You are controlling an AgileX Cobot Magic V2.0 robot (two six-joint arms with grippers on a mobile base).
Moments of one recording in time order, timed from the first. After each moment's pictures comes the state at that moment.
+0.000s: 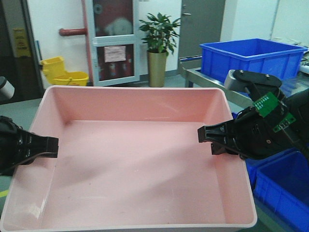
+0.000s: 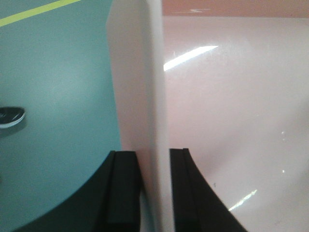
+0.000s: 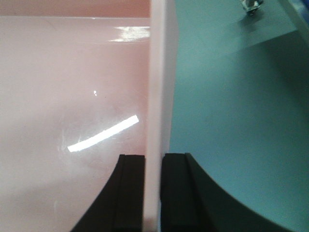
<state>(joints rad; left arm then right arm) -0.26 1.23 -1.23 -0.27 0.78 0.00 0.34 1.42 -1.45 0.02 0.92 0.26</state>
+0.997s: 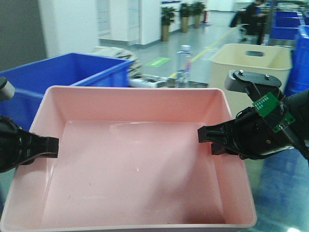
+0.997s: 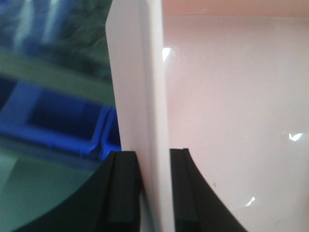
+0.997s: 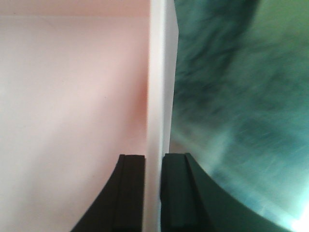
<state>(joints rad) -0.26 1.23 -1.23 -0.27 0.78 0.00 0.34 1.42 -1.45 0.02 0.92 0.26</state>
